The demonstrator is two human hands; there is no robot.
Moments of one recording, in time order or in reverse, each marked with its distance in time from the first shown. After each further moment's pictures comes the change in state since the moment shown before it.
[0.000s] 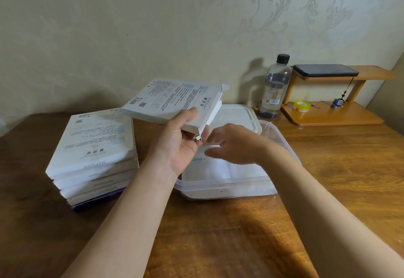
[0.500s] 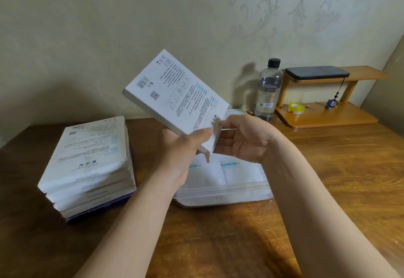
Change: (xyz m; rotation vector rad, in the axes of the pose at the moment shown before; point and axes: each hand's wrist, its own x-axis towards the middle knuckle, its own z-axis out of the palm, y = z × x) left_hand -0.011 -0.017 0.006 0.579 -0.031 0.282; right_hand -0.017 0.006 -0.027 1.481 0.054 0.268
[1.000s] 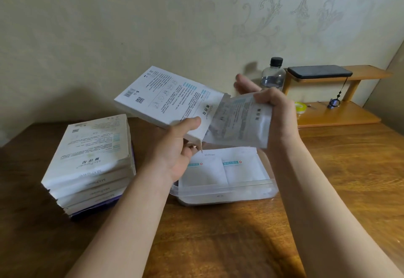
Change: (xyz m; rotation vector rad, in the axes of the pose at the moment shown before) left_hand 0.005 0.011 -0.007 -0.285 0.024 -0.196; right_hand -0.010 -0.013 -0.007 0.251 0.092 -0.512
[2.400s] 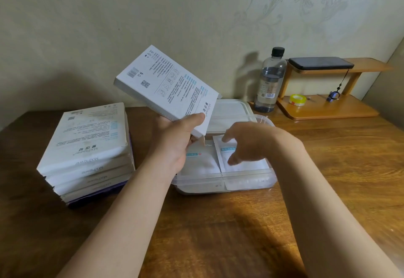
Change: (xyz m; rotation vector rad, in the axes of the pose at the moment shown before) left_hand 0.003 -0.013 -0.003 0.188 0.081 0.118; right_hand -0.017 0.015 0.004 -1.923 -0.480 0.257
